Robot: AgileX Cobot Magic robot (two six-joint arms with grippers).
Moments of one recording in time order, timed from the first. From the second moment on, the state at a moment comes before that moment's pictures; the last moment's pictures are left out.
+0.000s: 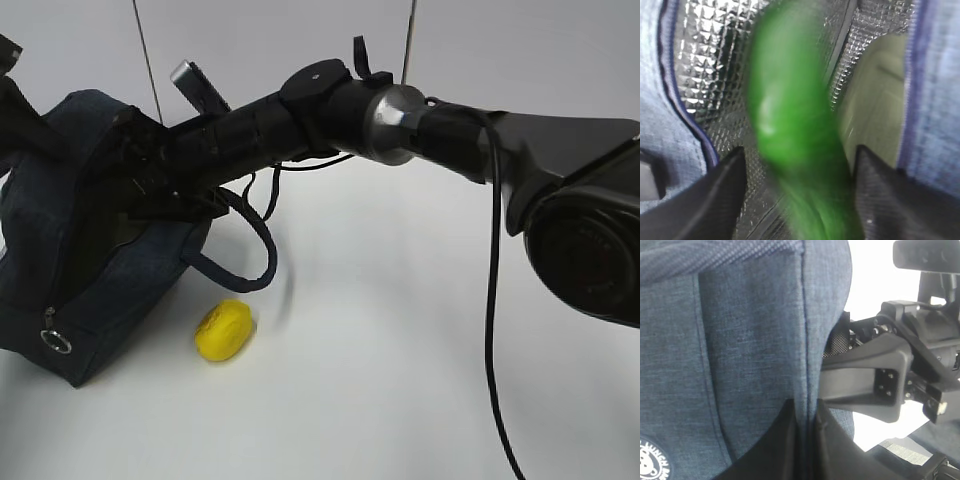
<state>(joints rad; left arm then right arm) 0.14 1.78 -1.41 -0.80 1.22 0.40 0.54 2.51 -2.19 1.25 0.90 -0.29</state>
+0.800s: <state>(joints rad) 0.14 1.79 -1.41 -0.61 1.22 0.34 0.51 2.51 -2.35 1.30 1.18 -0.43</state>
